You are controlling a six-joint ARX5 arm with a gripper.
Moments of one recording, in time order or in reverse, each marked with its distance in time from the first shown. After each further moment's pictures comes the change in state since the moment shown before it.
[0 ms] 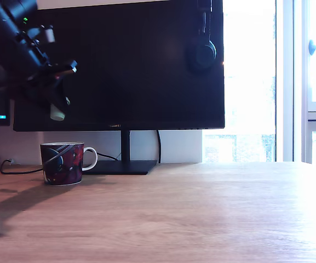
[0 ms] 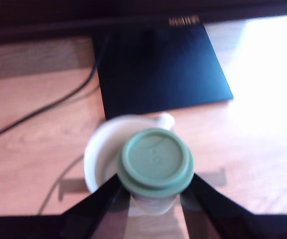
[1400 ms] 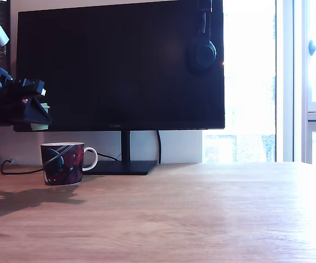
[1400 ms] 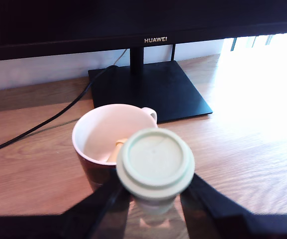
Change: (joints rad) arm 0.000 -0.320 -0.789 0.932 0.029 0.000
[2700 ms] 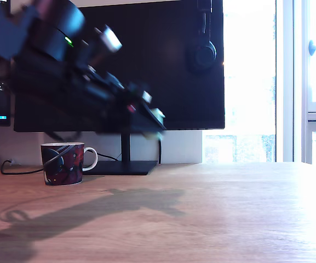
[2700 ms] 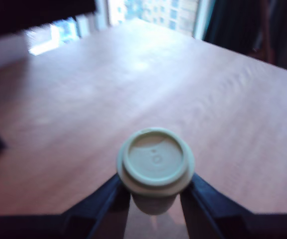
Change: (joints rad) arm -0.396 0.233 0.183 0.052 0.095 0.026
